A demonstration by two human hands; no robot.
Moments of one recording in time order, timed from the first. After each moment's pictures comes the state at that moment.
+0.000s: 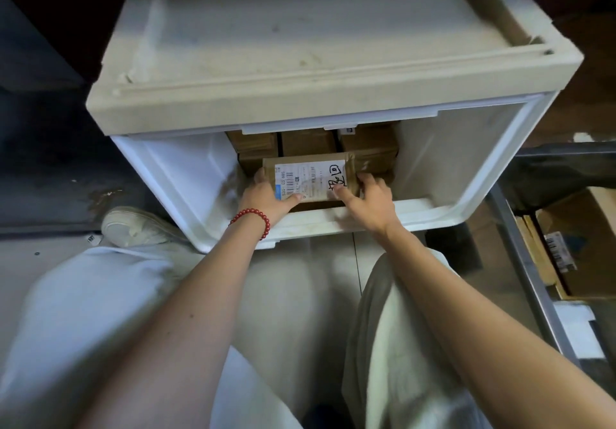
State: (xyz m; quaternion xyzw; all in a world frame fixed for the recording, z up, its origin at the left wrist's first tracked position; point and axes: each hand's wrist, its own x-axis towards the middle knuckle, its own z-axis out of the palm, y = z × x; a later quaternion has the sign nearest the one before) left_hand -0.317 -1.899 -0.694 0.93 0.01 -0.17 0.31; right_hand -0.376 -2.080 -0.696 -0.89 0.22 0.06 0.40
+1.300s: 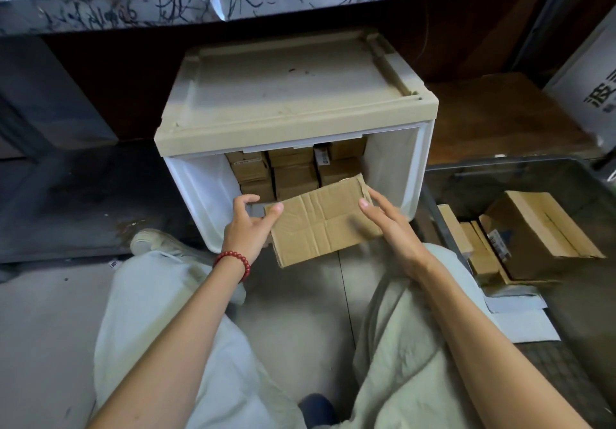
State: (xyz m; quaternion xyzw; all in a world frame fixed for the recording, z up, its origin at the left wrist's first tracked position) left_hand -0.450 -1.885 -0.600 0.88 0.04 -0.07 0.48; right_hand -0.518 -2.115 -0.612 -0.72 0.10 -0.01 0.69
